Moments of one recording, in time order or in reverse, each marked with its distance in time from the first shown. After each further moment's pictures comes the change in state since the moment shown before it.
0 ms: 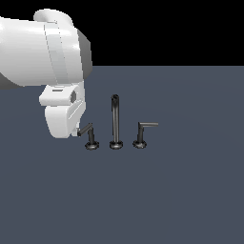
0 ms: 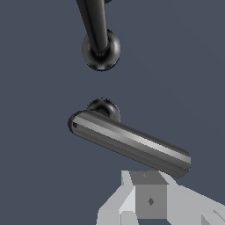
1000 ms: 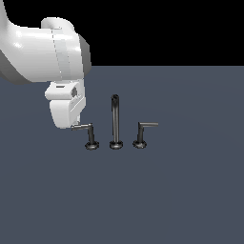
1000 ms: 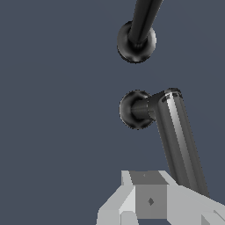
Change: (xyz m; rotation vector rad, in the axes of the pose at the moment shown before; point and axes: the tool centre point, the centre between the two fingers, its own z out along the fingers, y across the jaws) arm -0.011 -0.049 0.001 0.000 0.005 0.016
